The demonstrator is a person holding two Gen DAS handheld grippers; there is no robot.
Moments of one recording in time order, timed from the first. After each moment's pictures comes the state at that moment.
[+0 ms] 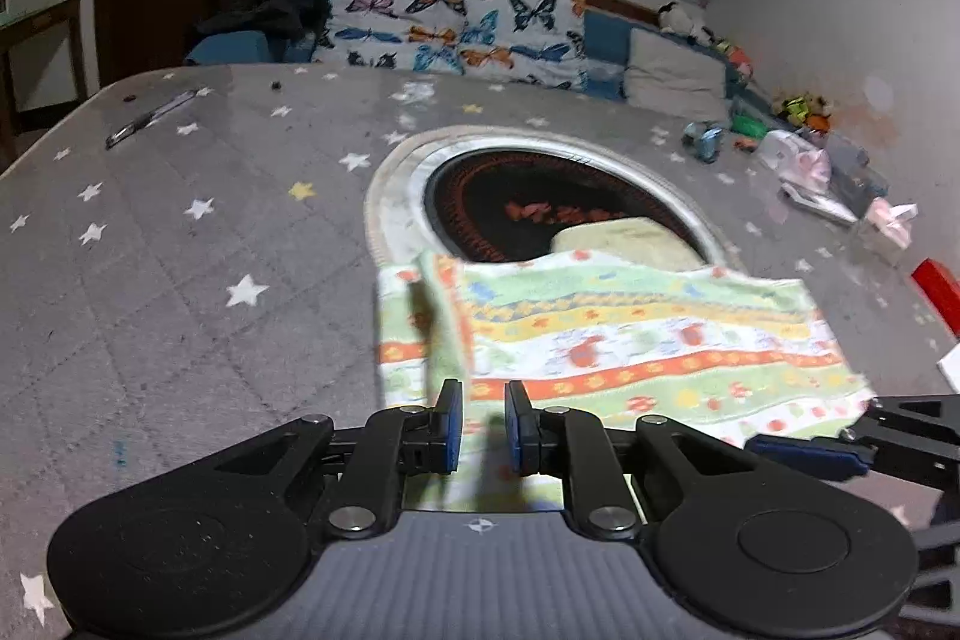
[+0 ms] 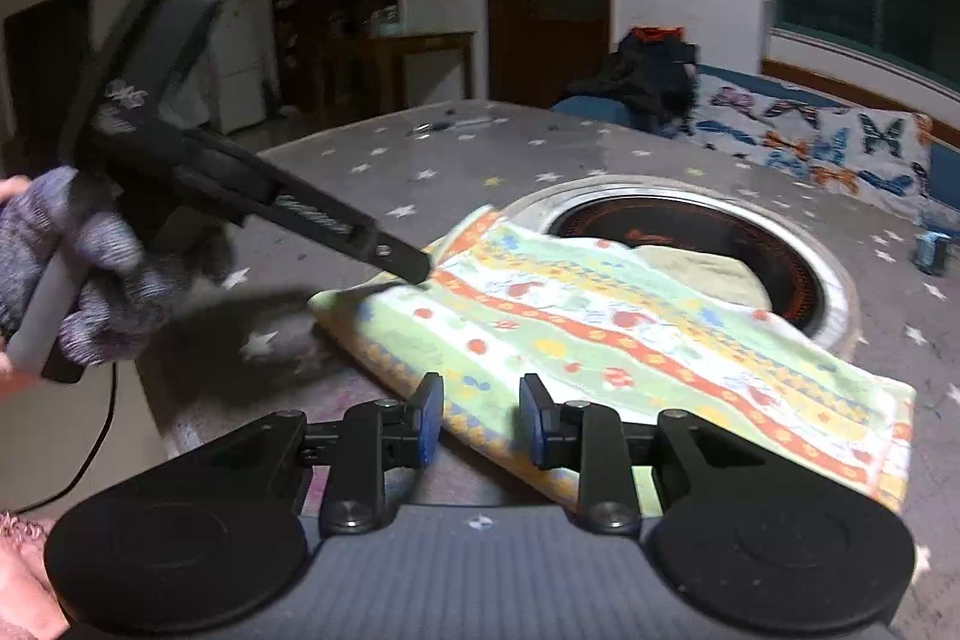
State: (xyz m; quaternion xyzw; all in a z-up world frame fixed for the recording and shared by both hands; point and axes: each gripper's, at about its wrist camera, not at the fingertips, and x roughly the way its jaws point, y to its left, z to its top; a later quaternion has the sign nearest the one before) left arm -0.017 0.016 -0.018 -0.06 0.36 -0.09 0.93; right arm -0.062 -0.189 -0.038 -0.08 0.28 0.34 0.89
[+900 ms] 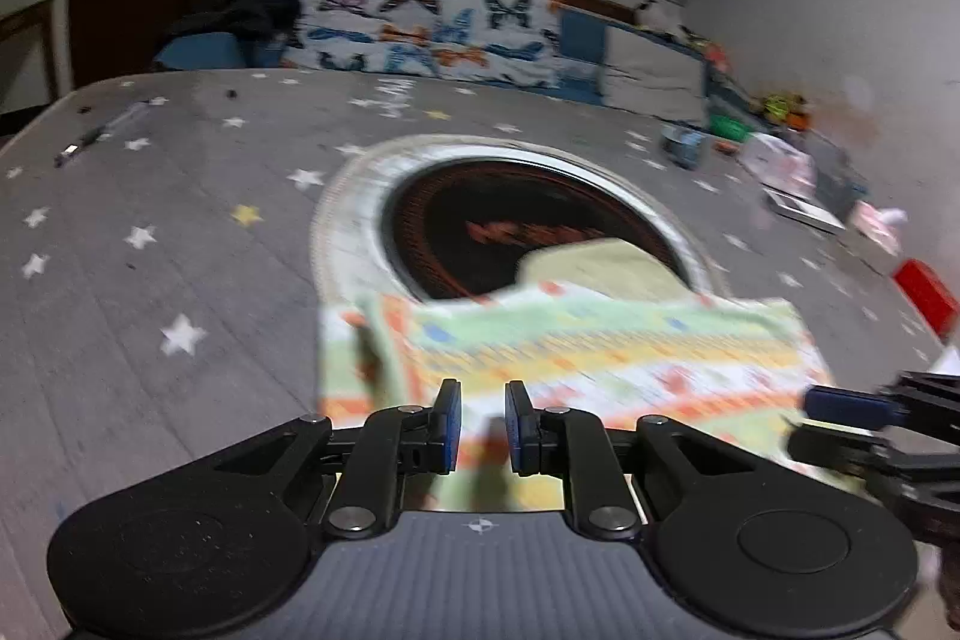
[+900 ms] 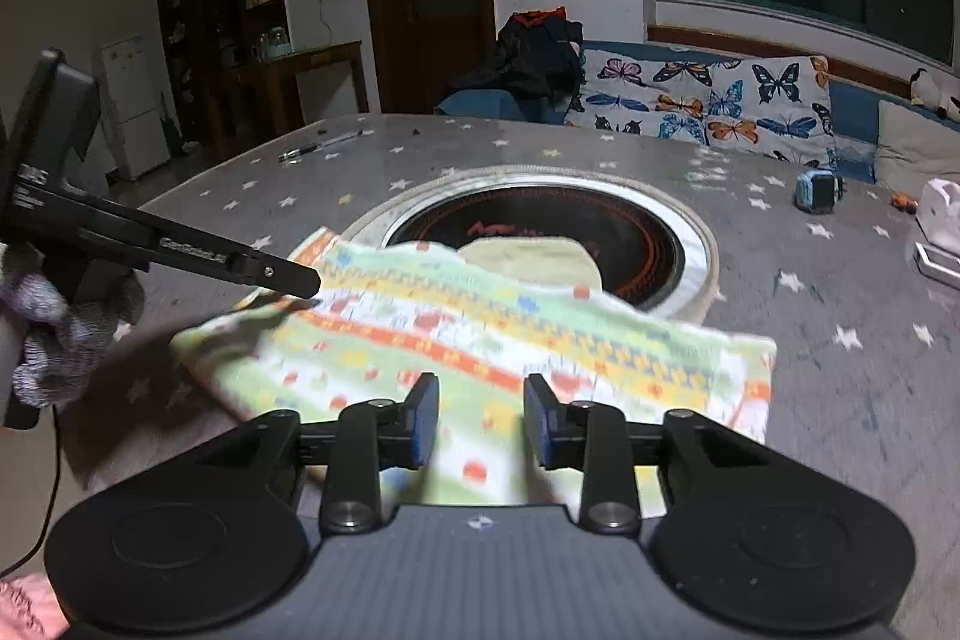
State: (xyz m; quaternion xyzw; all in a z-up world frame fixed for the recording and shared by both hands) left arm 0.028 0.009 -0.028 -0.06 0.37 -0.09 0.92; right arm -0.022 -0.238 -0.029 -0.04 0.30 0.26 0.92
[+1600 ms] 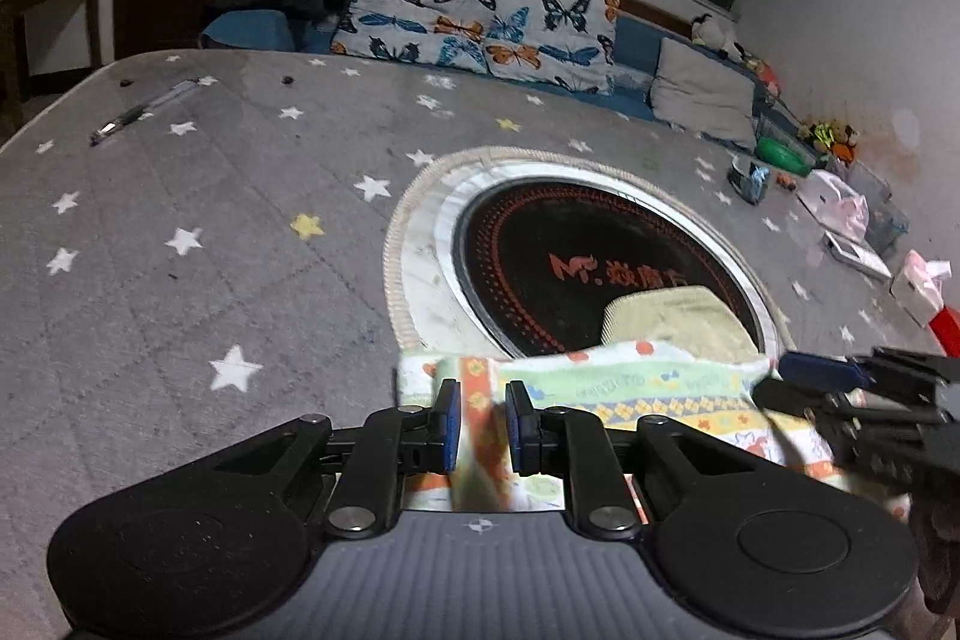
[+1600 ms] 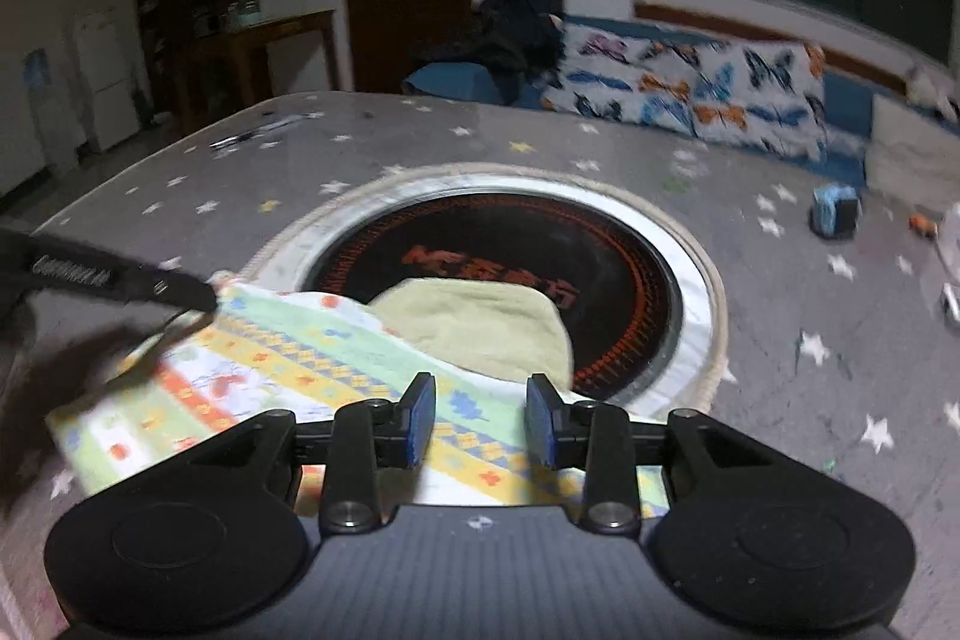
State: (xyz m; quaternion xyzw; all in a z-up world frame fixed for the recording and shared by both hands) left arm 0.048 0.037 -0.020 -0.10 0.38 -0.05 0.92; right arm 0.060 -0.209 -0.039 -0.07 0.32 0.24 0.91
